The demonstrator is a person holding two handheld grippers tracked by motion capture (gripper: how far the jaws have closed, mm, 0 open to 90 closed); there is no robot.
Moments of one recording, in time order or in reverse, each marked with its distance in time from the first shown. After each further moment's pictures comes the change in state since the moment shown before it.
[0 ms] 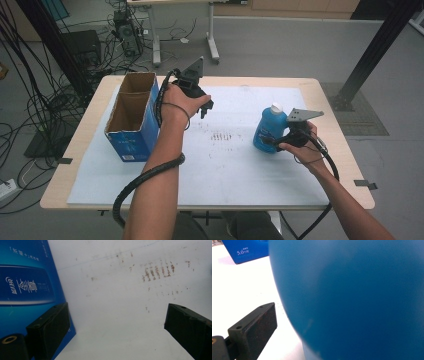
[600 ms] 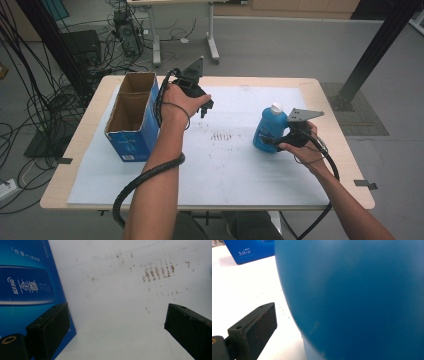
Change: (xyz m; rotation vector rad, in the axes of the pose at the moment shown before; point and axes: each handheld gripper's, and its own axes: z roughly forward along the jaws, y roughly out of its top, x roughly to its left) left arm 0.000 0.000 -0.001 -0.004 0.003 -0.004; right arm 0.001 0.001 -0.001 -0.008 0.007 -0.006
